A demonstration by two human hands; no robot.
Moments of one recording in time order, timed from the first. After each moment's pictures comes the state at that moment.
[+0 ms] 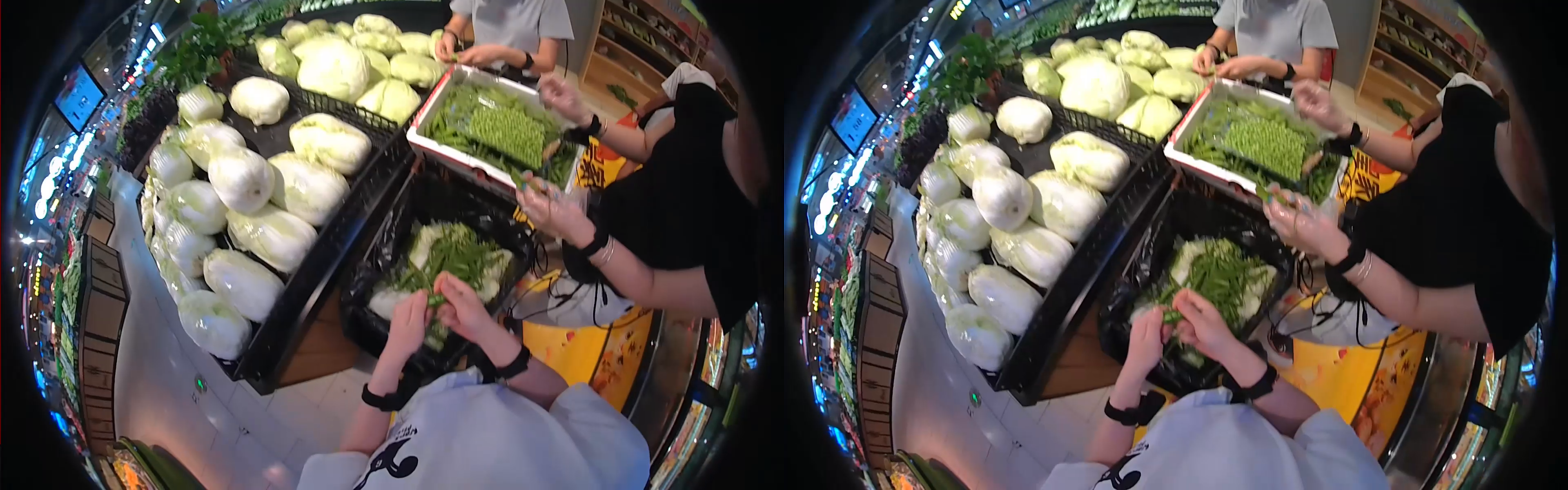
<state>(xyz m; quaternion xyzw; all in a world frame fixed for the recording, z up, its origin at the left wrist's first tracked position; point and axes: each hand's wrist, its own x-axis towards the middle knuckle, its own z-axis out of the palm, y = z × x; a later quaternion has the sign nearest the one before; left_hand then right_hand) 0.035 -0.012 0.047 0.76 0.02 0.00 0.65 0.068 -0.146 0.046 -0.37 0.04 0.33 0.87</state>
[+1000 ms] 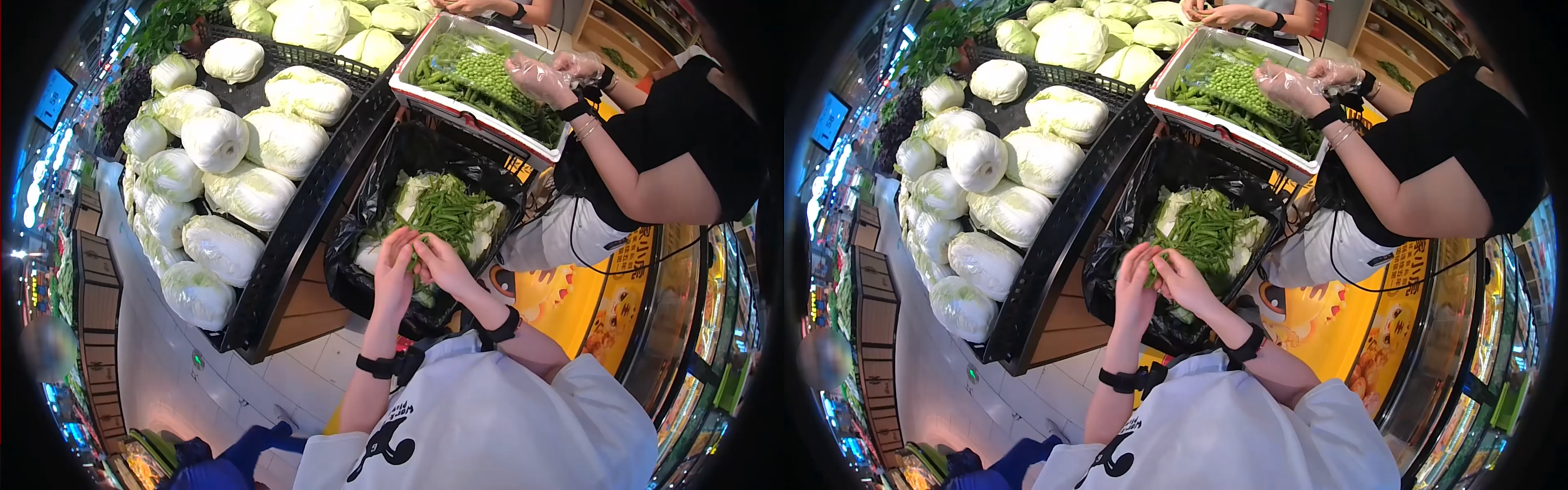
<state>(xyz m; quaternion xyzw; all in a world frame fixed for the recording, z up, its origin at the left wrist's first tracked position) 0.036 -0.022 0.008 0.45 0.08 0.01 0.89 0.063 -0.134 0.005 -0.57 -0.02 0.28 0.77</state>
